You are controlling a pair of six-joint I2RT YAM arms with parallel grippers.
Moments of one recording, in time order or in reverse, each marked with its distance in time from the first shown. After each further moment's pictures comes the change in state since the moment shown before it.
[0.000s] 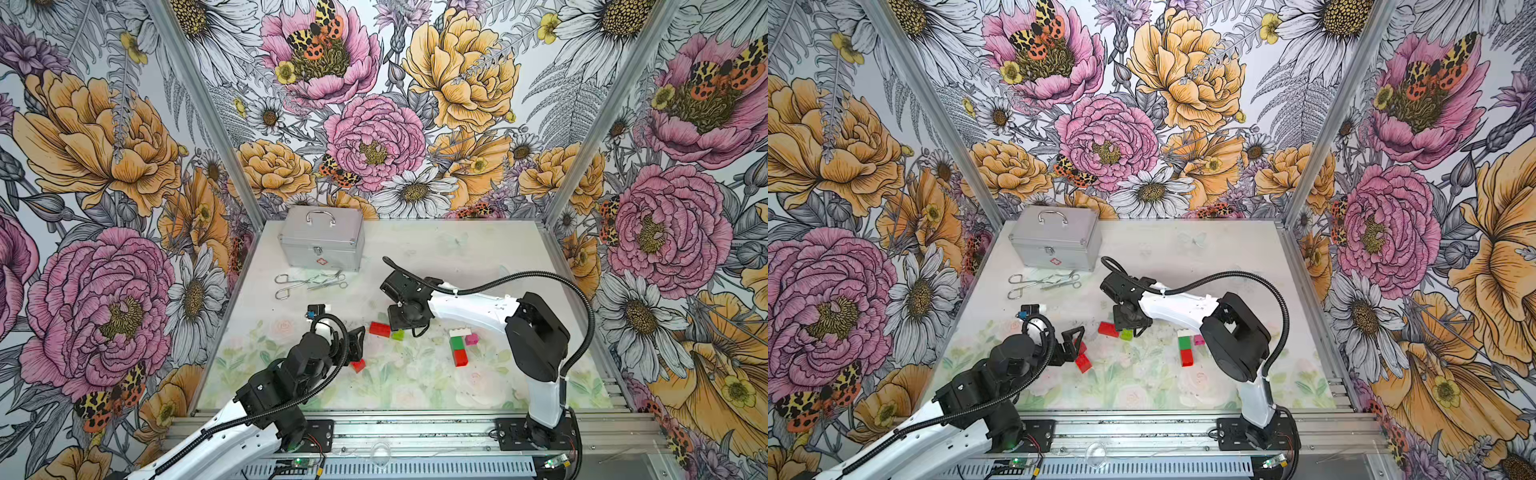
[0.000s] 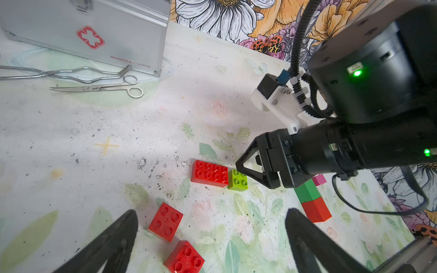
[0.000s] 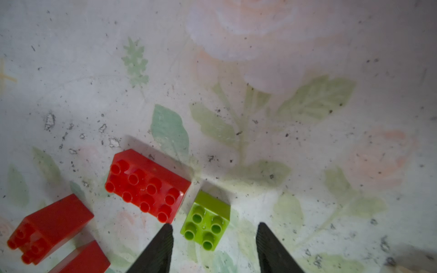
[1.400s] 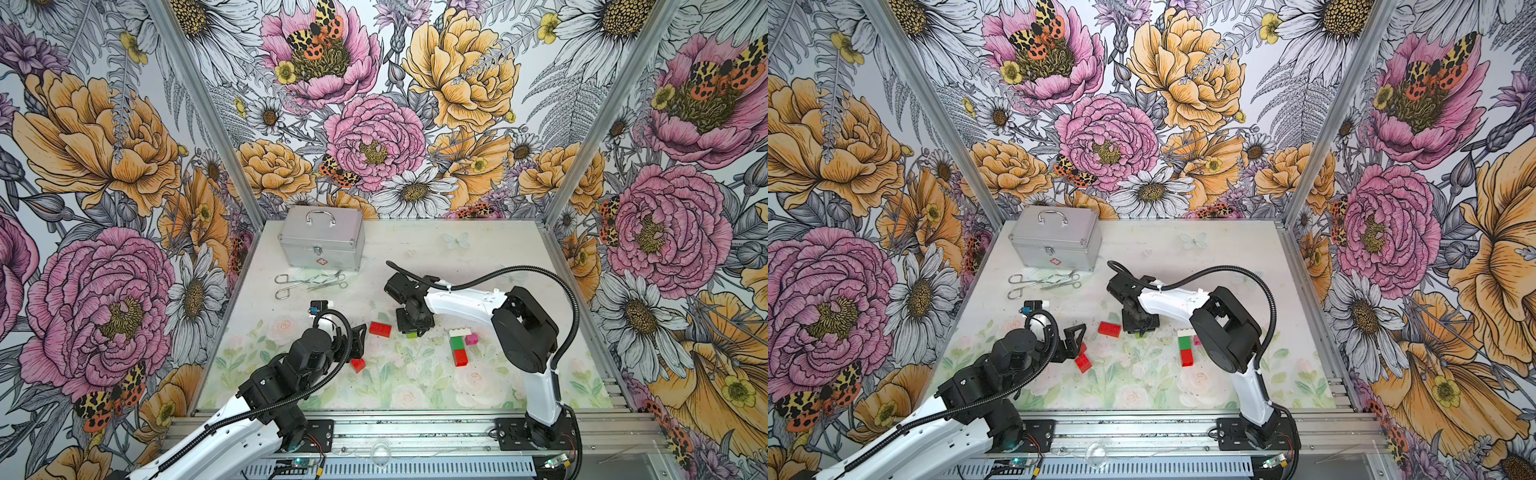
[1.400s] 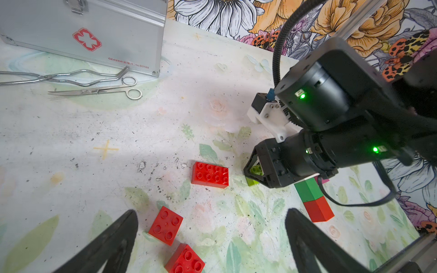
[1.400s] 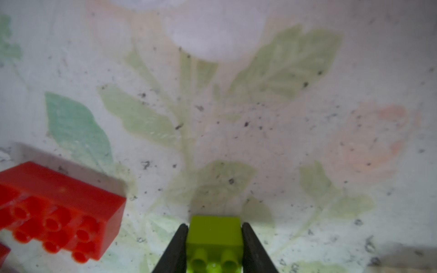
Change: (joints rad) left arm 0.035 0.089 0.043 0.014 0.045 0.040; right arm -0.084 0.074 0.014 -0.102 0.000 -0.018
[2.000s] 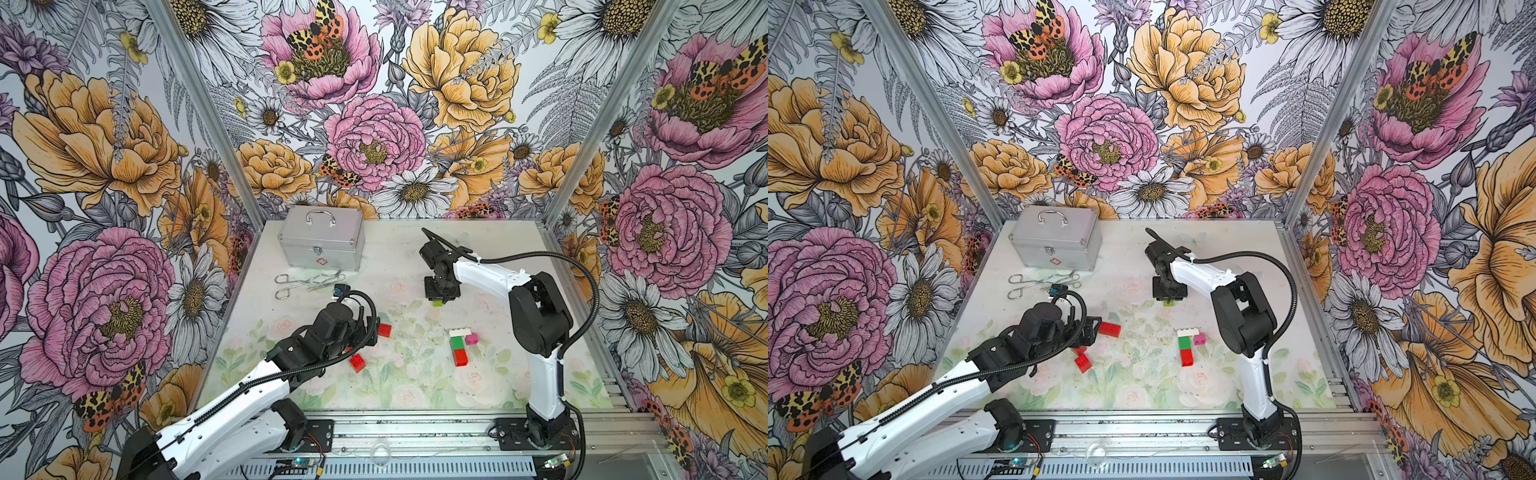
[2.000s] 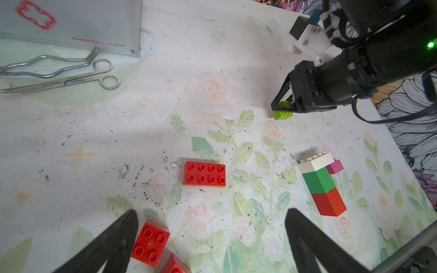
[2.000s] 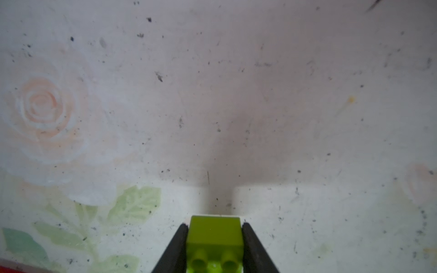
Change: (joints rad) left arm 0.071 0.352 0.140 0.053 0.152 0.062; right arm -0.261 0.022 0.095 -0.020 0.016 -0.187
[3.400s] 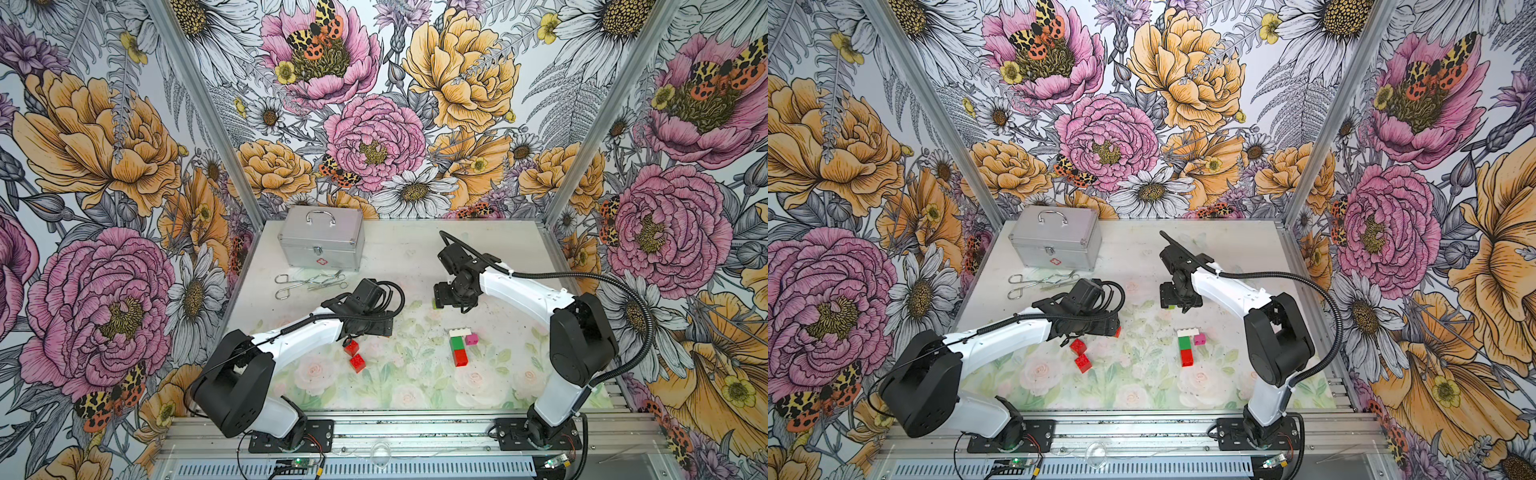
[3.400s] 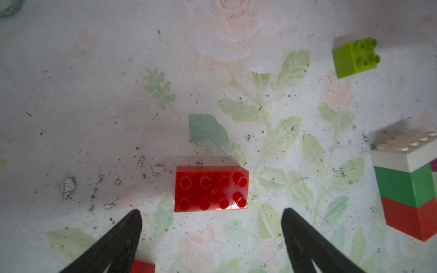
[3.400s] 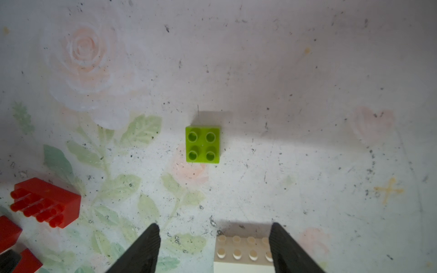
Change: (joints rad) left arm 0.082 0.604 0.231 -0.031 0.157 0.069; right arm -0.014 -0.309 -0.258 0.017 -0.061 -0.052
